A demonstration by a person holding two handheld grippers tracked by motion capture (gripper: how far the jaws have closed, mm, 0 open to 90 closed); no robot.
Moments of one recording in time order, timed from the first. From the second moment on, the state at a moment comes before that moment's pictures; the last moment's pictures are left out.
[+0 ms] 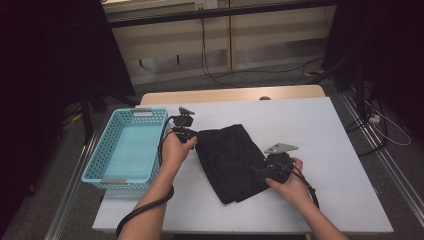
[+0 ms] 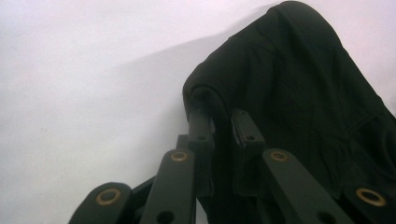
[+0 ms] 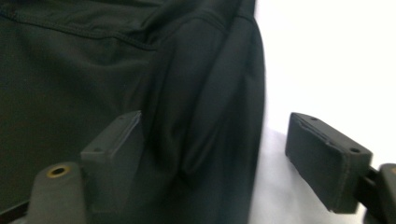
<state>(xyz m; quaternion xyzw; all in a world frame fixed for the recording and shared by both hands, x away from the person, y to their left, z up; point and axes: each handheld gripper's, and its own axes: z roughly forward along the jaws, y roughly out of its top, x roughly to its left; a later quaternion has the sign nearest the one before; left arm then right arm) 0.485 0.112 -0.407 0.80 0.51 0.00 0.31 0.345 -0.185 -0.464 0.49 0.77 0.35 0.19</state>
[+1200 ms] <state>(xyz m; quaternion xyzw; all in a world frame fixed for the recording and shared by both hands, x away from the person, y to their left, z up) 0.485 0.116 -0.415 0.80 0.52 0.02 0.28 0.328 -0.187 -0.465 0.51 0.75 0.40 0.15</state>
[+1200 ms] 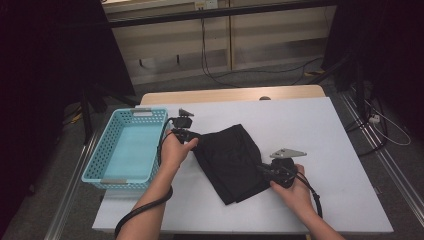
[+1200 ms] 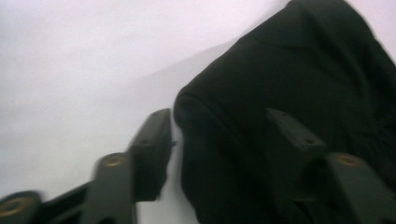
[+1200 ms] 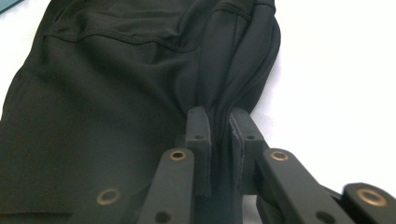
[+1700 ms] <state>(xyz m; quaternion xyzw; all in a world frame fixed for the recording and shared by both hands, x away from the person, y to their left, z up) 0.480 0.103 -0.432 0.81 0.53 0.03 0.24 0.325 -0.184 -0.464 0.50 0.75 0.40 0.16</state>
